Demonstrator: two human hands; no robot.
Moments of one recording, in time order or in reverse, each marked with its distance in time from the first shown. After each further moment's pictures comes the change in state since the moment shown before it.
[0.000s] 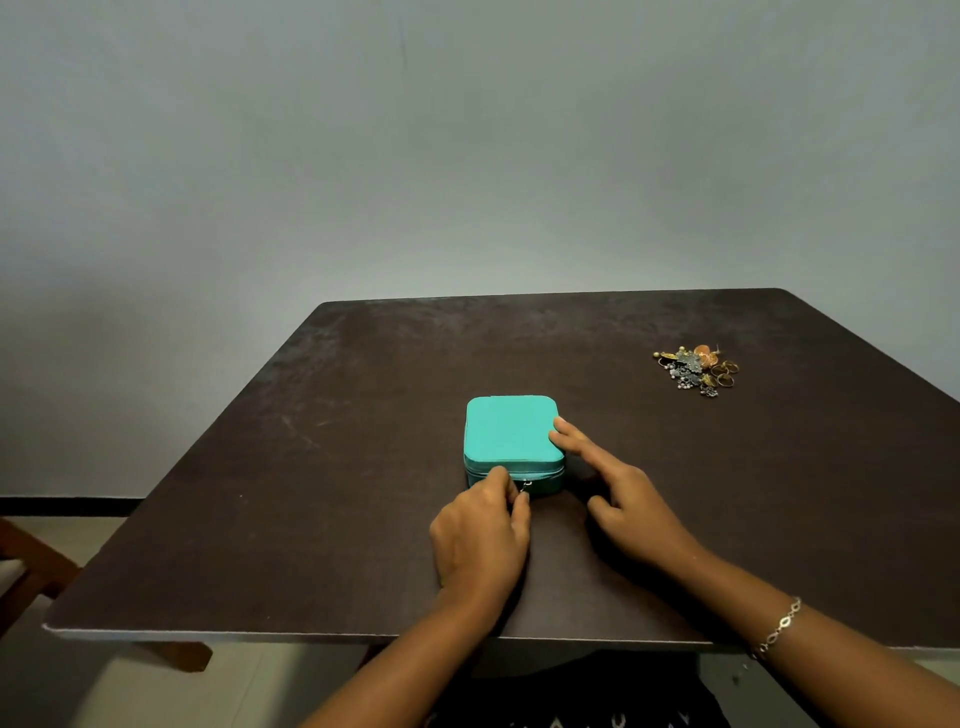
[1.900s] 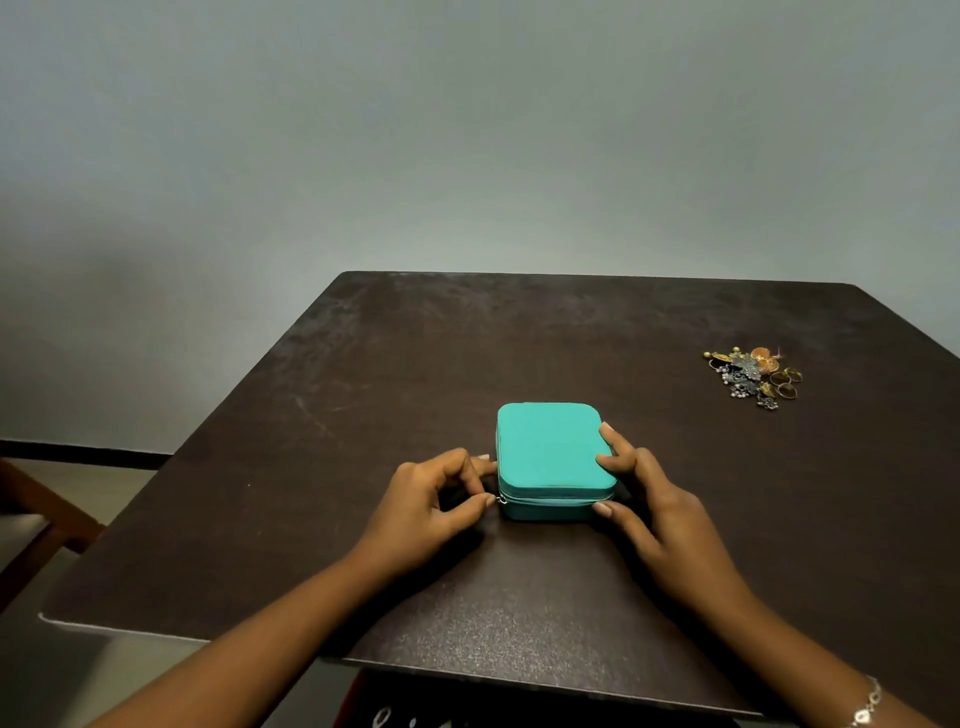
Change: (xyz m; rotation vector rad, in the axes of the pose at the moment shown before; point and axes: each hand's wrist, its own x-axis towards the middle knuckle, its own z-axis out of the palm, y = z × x) left_hand 0.046 -0.084 -0.024 -0.654 -0.247 0.209; right_hand 0.003 -0.002 0.003 -0.129 0.098 0.044
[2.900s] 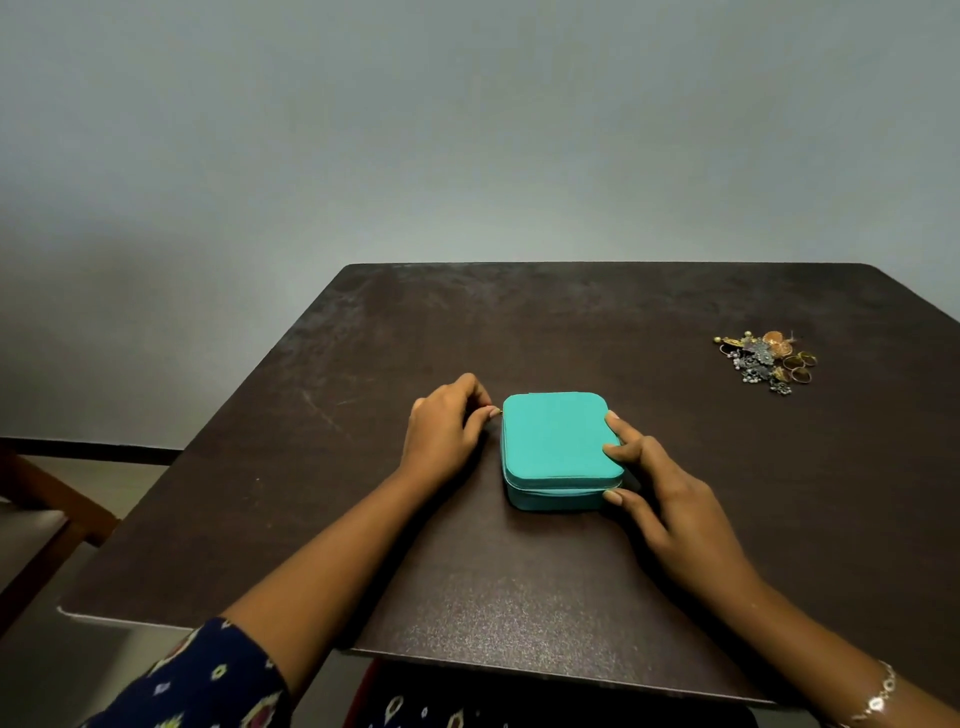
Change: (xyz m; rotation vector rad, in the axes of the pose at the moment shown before) left_hand 0.069 -0.016 0.006 0.486 0.189 -0.032; right_hand 0.002 -0.002 0.001 -0.068 0.021 -0.020
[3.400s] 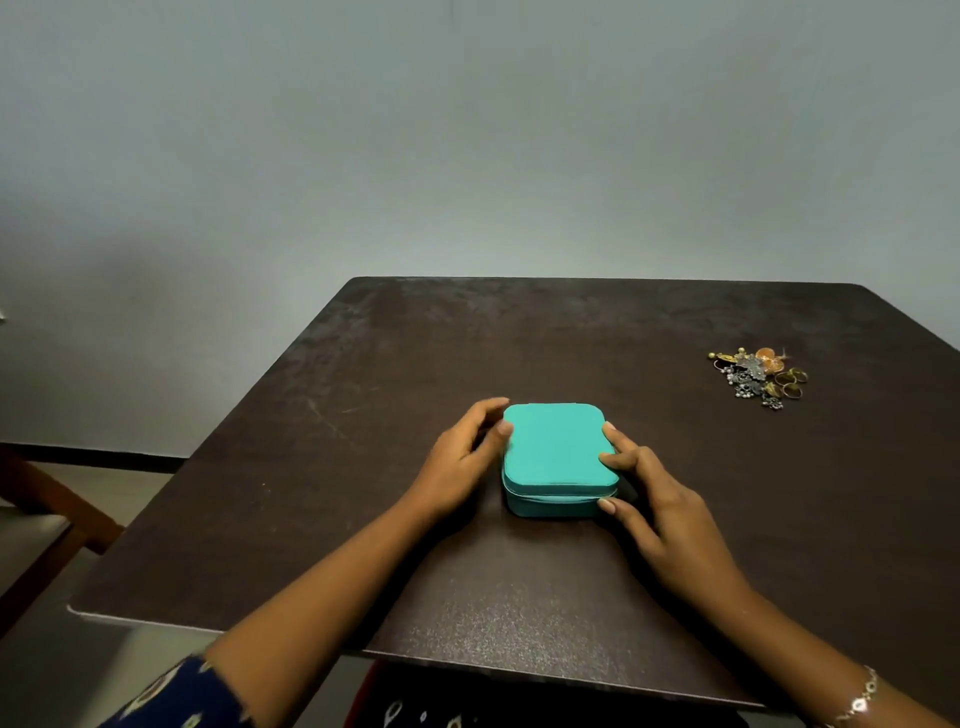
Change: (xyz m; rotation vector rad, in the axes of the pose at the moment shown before) left_hand -0.025 0.007 0.002 -0.513 -0.220 -0.098; right_hand -0.001 0.000 -0.001 0.008 0.005 -0.032
